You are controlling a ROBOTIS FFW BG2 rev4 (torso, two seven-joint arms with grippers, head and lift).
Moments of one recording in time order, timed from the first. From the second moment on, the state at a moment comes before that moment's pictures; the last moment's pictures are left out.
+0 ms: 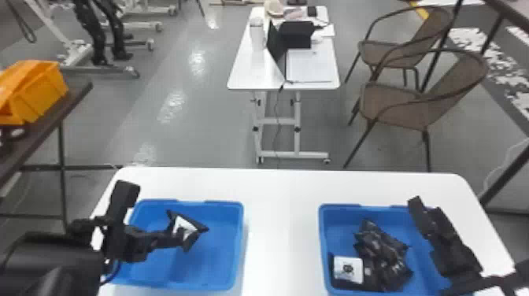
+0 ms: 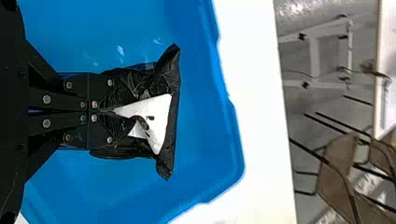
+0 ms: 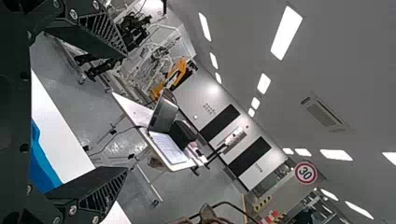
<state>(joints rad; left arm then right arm) 0.02 0.23 0.19 -1.60 -0.32 0.80 -0.93 0.10 -0.01 -0.23 -1.18 -0.73 -0.17 0.70</state>
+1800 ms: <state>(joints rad) -0.40 0.09 -0.34 -1.27 0.08 0.42 -1.00 -0.05 -0.01 0.05 -1.30 -0.57 -0.10 0.70</state>
